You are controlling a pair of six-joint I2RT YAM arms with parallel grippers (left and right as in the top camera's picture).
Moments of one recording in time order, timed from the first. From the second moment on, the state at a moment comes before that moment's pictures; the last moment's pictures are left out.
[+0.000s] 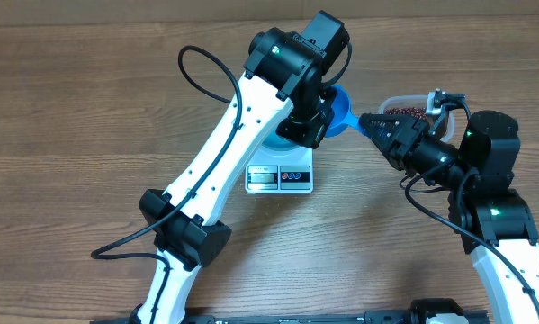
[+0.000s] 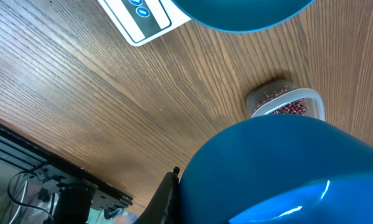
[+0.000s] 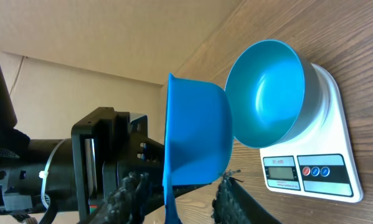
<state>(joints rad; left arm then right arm) -0.66 2.20 2.53 -1.65 0.24 -1.78 0.02 1.03 0.90 -0.32 -0.73 0.93</state>
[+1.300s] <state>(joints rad) -0.68 2.20 2.53 -1.65 0.24 -1.79 0.02 1.04 0.90 -0.32 -0.72 0.94</state>
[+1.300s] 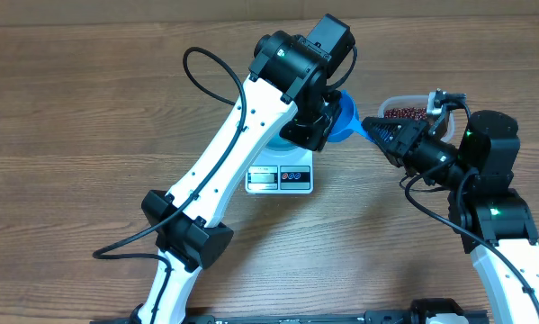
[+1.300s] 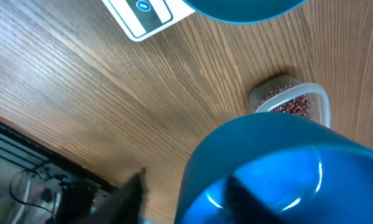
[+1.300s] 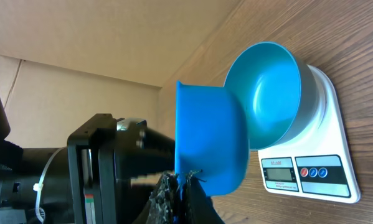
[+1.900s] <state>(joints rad) -0.66 2.20 2.53 -1.62 0.24 -1.71 0.02 1.04 0.90 -0.33 -0.69 0.93</state>
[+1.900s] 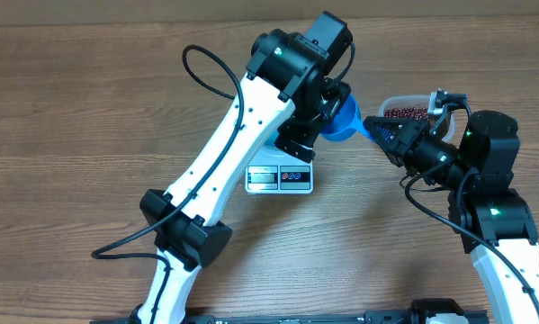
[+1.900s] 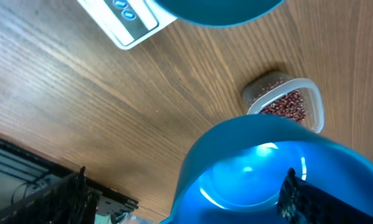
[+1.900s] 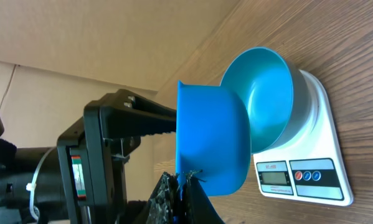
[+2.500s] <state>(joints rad) -0.64 2.02 2.53 -1.57 0.20 -1.47 0.02 1.04 0.90 -0.40 -0.59 0.80</state>
